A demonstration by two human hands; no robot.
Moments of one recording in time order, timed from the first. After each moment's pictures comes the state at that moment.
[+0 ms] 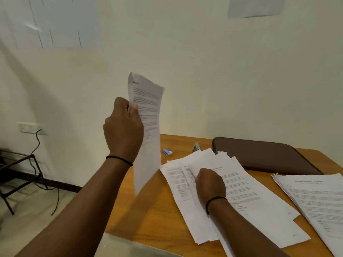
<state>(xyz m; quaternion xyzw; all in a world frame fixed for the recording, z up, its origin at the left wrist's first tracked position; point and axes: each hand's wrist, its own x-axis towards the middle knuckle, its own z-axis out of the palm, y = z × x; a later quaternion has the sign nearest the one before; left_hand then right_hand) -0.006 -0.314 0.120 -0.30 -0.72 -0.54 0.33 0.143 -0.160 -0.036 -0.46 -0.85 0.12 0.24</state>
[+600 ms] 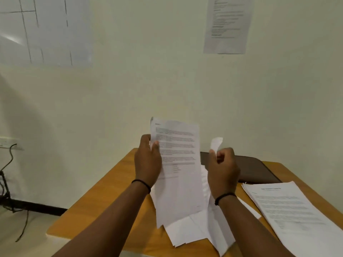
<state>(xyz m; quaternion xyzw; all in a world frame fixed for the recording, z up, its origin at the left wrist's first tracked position) 0.059 -0.287 0.089 -0.38 -0.64 -0.66 0.11 0.209 -0.181 0.065 -0.36 -0.63 0.25 0.65</state>
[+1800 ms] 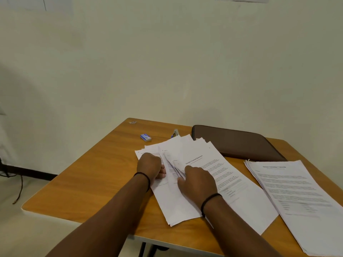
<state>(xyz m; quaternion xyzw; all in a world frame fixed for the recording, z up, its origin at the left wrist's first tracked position) 0.042 -0.218 -0.014 -0.12 -0.76 -0.54 -0.34 0.189 -0.171 -0.034 -0.40 -0.90 0.04 0.14</state>
